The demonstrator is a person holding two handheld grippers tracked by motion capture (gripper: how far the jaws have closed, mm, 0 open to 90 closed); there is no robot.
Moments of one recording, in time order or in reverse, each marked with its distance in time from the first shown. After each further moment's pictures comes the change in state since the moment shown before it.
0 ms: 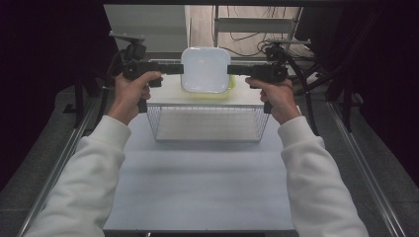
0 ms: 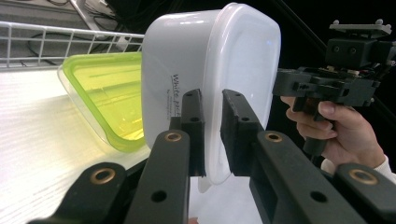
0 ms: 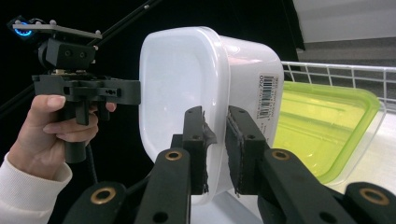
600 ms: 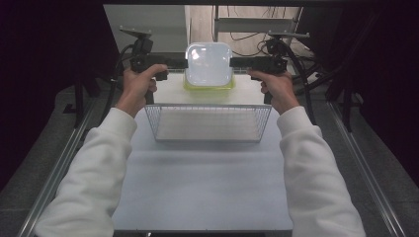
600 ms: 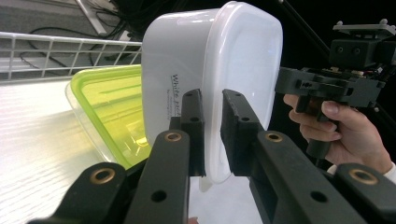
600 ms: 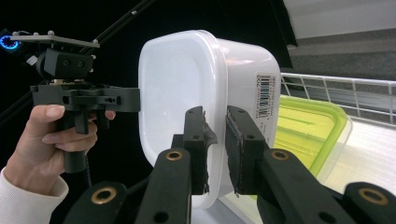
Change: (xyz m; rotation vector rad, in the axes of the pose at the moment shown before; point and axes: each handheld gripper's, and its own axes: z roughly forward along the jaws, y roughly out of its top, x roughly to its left) left arm 0.018 0.016 0.023 0.011 0.007 -0.051; right arm -0.025 0.017 0.009 0.002 -0.020 0.051
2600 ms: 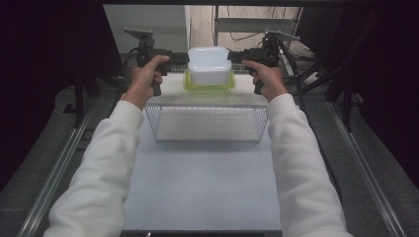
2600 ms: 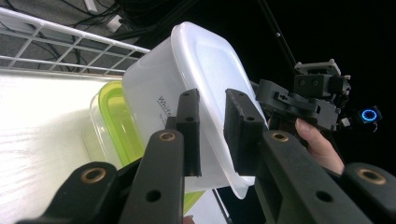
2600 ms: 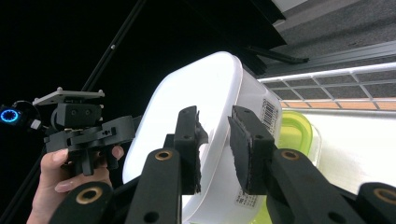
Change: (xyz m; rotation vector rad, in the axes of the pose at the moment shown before) left arm 0.049 0.017 0.026 -0.018 -0.074 -0.254; right arm -0.050 0.016 0.035 -0.011 -0.021 0.328
